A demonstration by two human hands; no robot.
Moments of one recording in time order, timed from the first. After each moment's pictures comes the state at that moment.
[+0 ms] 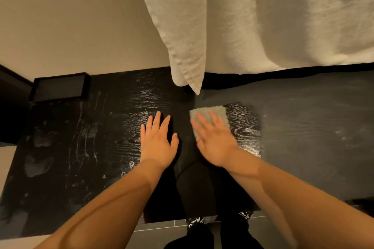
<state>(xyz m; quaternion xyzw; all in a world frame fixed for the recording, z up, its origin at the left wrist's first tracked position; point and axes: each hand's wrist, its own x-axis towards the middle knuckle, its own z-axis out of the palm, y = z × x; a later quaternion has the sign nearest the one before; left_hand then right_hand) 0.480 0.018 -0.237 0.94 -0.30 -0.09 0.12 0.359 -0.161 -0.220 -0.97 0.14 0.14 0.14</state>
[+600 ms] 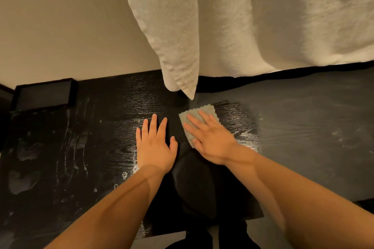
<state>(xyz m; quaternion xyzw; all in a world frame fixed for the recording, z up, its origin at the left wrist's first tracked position) 0.483 0.001 -0.244 0.95 -0.30 -0.07 0.07 0.372 -0.190 -0.232 -0.98 0.05 0.12 0.13</state>
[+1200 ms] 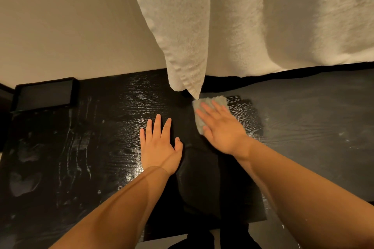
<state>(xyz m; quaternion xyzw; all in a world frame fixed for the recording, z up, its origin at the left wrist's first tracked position) 0.482 0.000 -0.241 0.95 -0.29 -0.08 0.08 0.383 -0.215 -0.234 -0.98 0.13 0.08 0.13</state>
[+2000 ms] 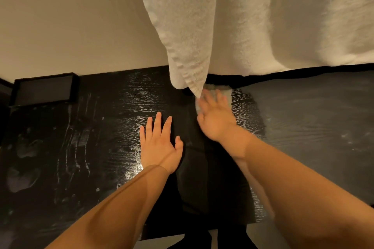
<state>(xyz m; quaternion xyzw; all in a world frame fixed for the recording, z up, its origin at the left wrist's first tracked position) 0.482 0.000 -0.242 0.95 -0.29 -0.07 0.08 0.430 -0.209 -0.230 -0.96 0.22 0.11 0.12</state>
